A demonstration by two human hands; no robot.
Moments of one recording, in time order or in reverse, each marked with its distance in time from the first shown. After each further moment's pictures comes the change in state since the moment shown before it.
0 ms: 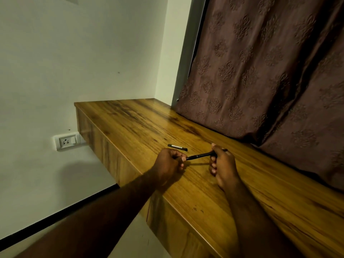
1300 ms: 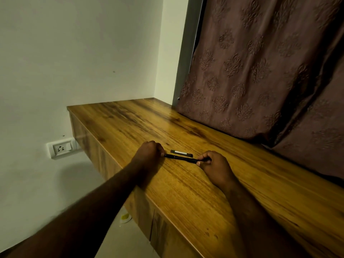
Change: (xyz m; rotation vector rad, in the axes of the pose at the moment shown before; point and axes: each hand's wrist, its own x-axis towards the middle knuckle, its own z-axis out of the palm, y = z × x) left_hand 0.076 0.005 -0.085 1.142 0.161 0.338; right_hand 0.044 0.033 0.022 -0.822 -0.178 -0.312
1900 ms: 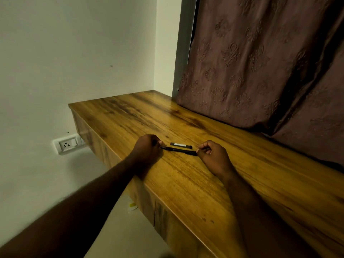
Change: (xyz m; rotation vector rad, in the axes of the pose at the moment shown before) left_hand -0.007 -0.001 -0.008 -0.144 0.054 -0.048; right_hand -0.005 -0.004 -0.002 0.083 0.039 0.051
